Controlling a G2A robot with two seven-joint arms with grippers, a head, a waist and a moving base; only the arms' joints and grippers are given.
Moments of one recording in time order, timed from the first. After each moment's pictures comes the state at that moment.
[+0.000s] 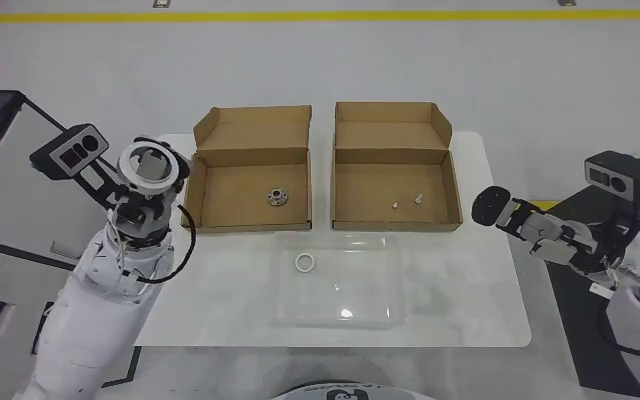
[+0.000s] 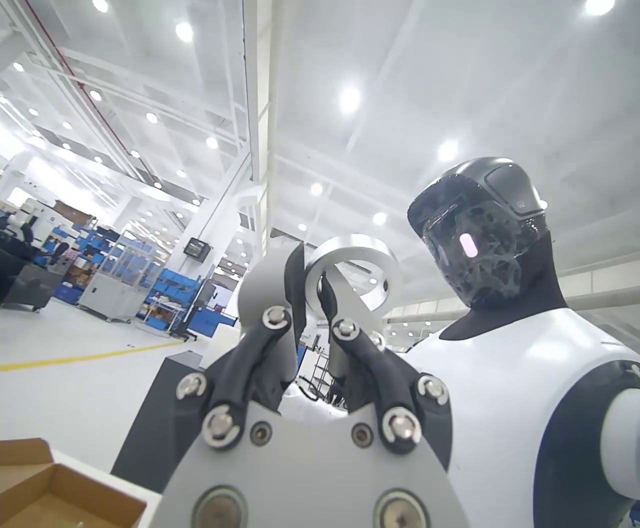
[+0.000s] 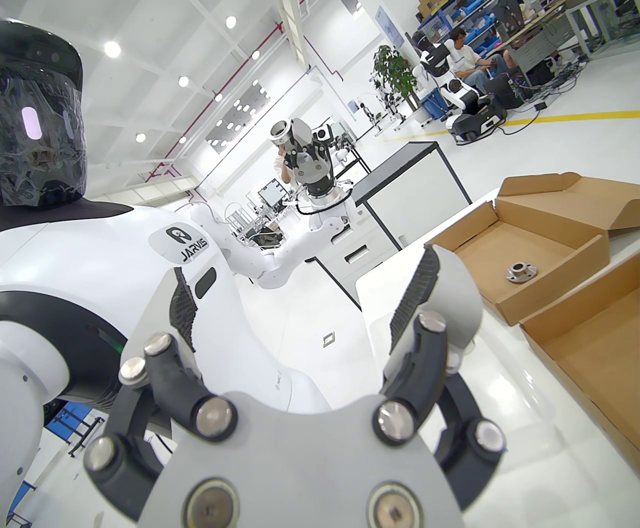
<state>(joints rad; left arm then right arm) 1.49 -0.92 -1.44 -2.01 -0.36 -1.01 -0.23 -1.74 -0.77 1.85 -2.00 0.78 -0.70 1.12</state>
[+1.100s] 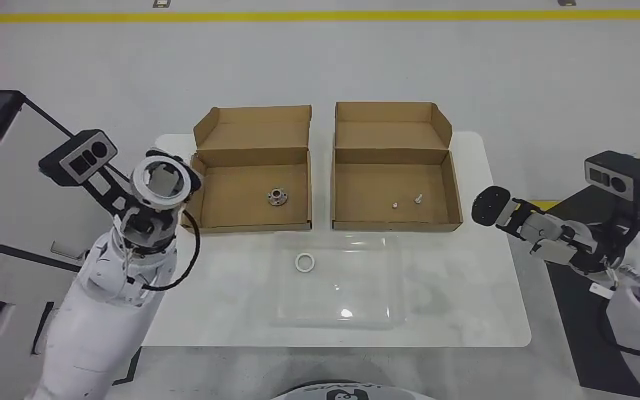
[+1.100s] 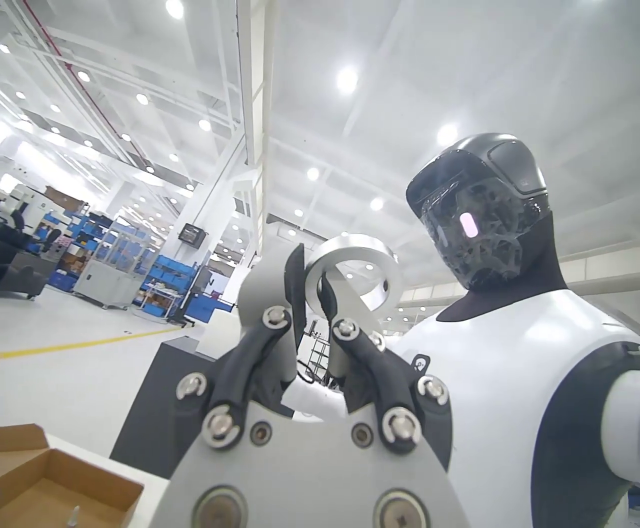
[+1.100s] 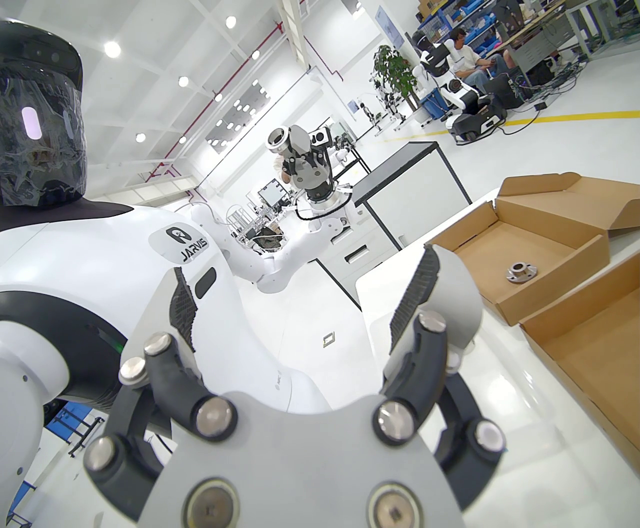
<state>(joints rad) 1.51 -0.97 -1.46 -2.04 -0.41 -1.01 -0.33 -1.74 -0.77 1.85 -2.00 0.78 -0.70 1.12</state>
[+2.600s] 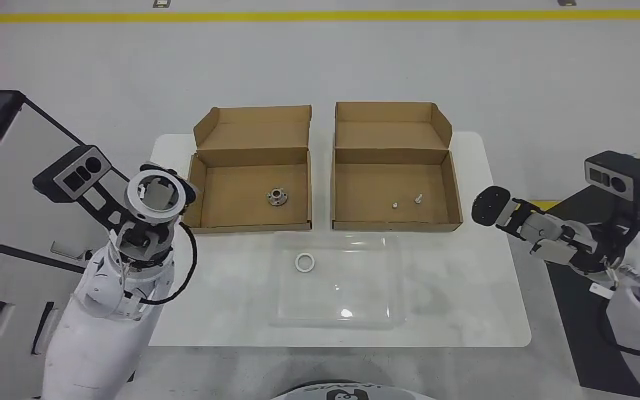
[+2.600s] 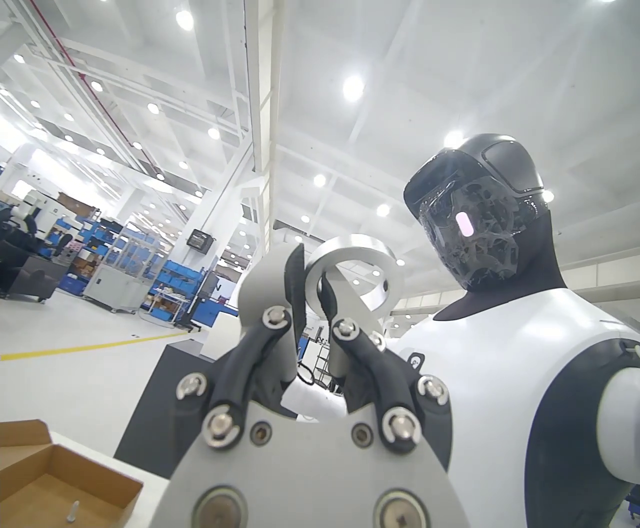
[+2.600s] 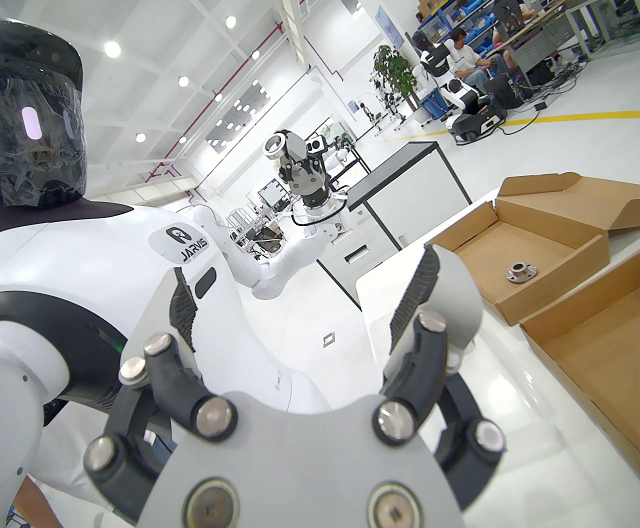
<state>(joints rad) 1.60 -1.00 -1.52 -2.08 -0.37 -1.01 -0.34 -1.74 -0.77 1.85 -2.00 0.78 -0.70 1.12</state>
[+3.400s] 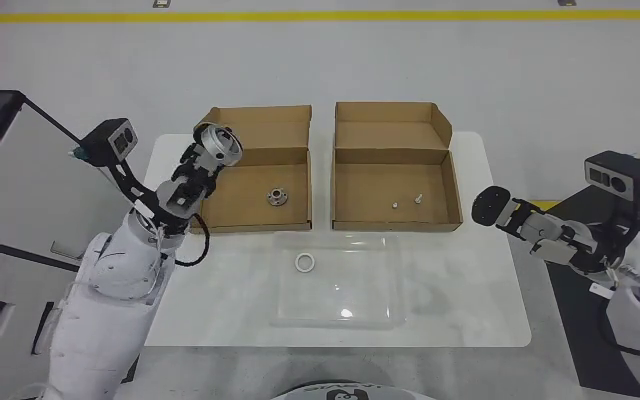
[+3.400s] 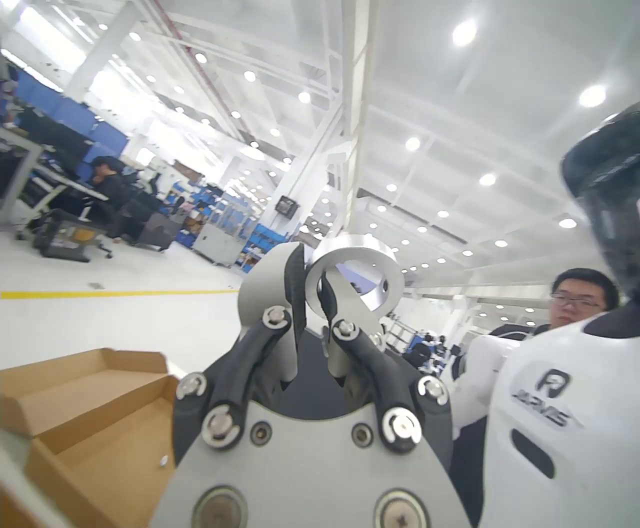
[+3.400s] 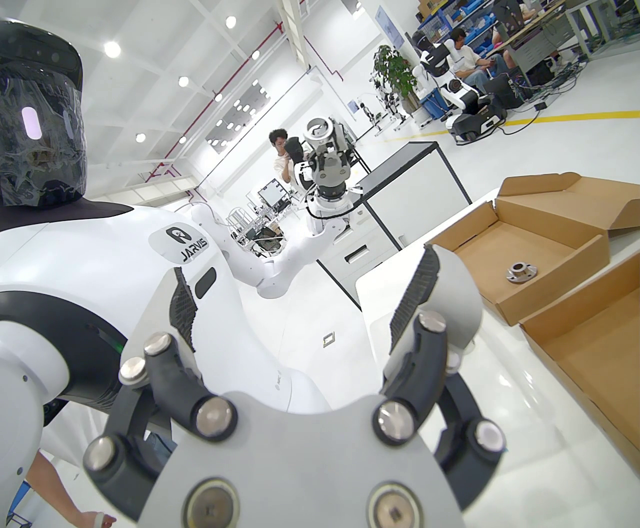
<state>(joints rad) 1.50 -1.03 -1.50 -2.05 0.05 -0.62 -0.22 -1.74 -0.77 1.85 -2.00 0.78 -0.70 1.12</state>
